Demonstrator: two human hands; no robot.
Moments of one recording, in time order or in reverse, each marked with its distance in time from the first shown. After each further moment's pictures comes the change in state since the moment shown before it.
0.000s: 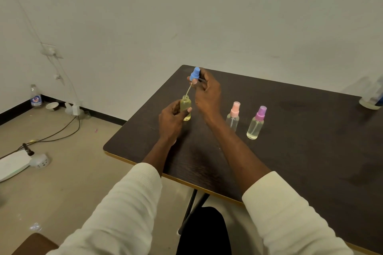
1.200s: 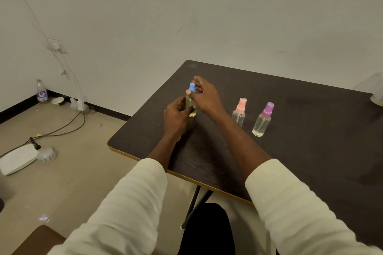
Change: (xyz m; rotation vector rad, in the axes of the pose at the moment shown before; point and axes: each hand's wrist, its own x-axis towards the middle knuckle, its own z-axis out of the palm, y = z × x) left_hand -0.004 0.002 -0.001 0.001 -0.030 0.041; right_hand 0.011 0.033 0.003 -0.263 -0.301 0.178
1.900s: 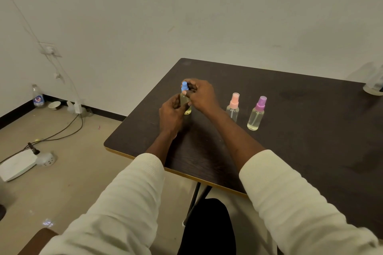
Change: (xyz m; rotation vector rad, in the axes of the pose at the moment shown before) left_hand 0.001 -0.002 0.003 0.072 0.013 0.041; right_hand 0.000 0.006 -0.003 -0.093 0.062 -0.130
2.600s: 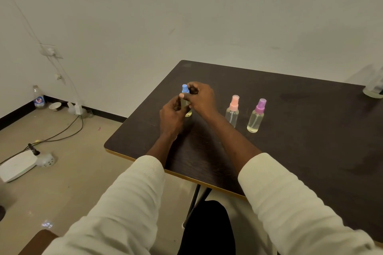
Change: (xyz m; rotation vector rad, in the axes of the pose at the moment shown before) left_hand 0.001 -0.001 -0.001 0.014 0.001 0.016; right_hand -0.004 0.001 0.007 0.053 0.059 0.103
